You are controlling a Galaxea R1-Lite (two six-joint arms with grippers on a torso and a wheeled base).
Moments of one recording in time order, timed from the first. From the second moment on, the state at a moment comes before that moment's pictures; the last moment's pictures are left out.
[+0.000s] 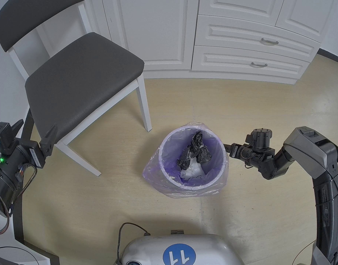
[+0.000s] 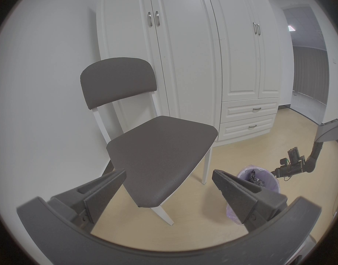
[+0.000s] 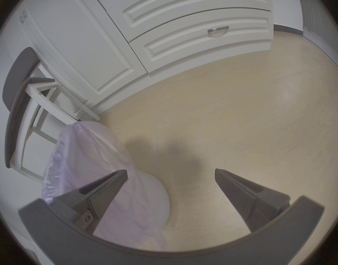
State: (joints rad) left arm -0.34 1.20 -0.33 -0.96 0.35 0.17; right arm 0.18 2.53 -1.33 -0.85 0.10 0.35
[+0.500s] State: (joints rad) left arm -0.34 1.20 -0.33 -0.96 0.35 0.17; right arm 0.18 2.56 -1.34 -0.87 0.08 0.35
